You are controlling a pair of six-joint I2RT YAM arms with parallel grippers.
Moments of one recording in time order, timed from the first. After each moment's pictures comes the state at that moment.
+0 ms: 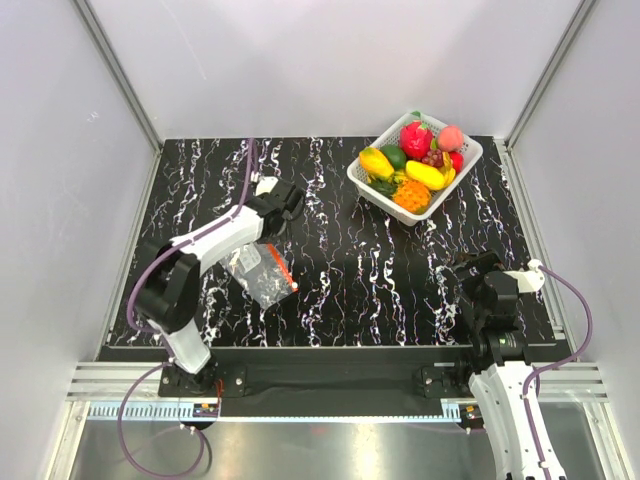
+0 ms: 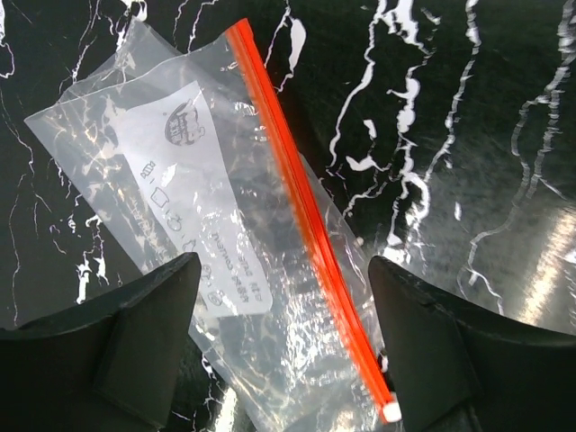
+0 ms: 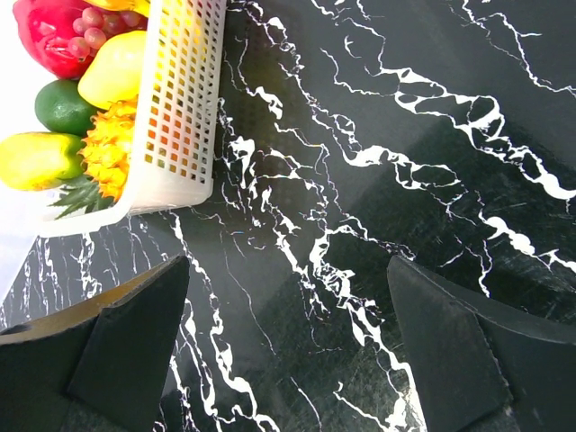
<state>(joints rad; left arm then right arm) -0.54 1.71 1.24 -0.71 -0.54 -0.60 0.02 0.34 0.26 -0.31 0.31 0.87</state>
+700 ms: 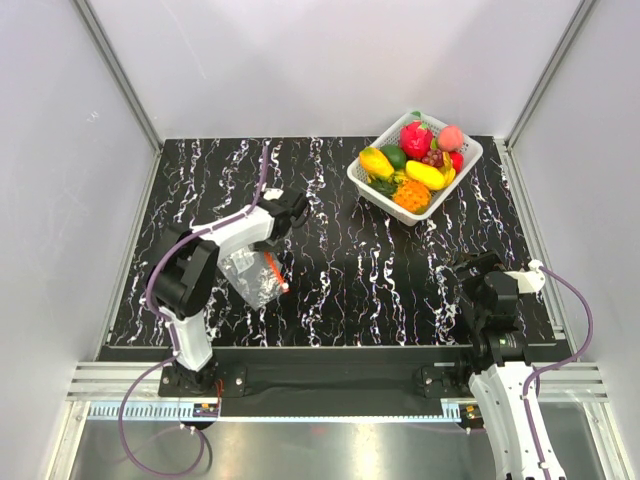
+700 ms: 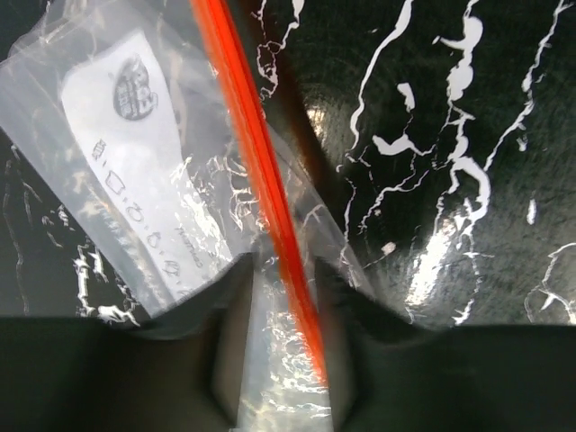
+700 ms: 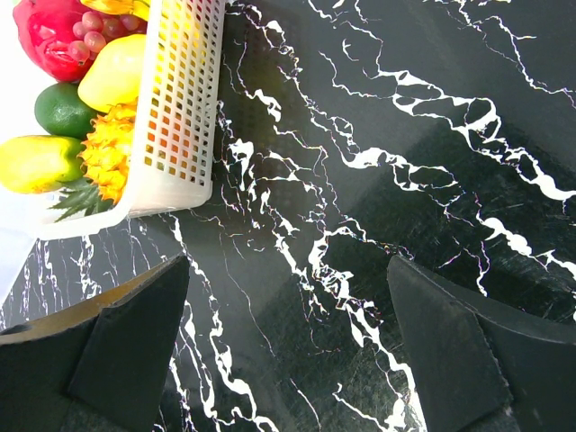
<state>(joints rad) -0.55 1.84 1.26 -0.74 -0.55 -0.58 0.02 0.33 0.26 -0.32 0.32 0.87</state>
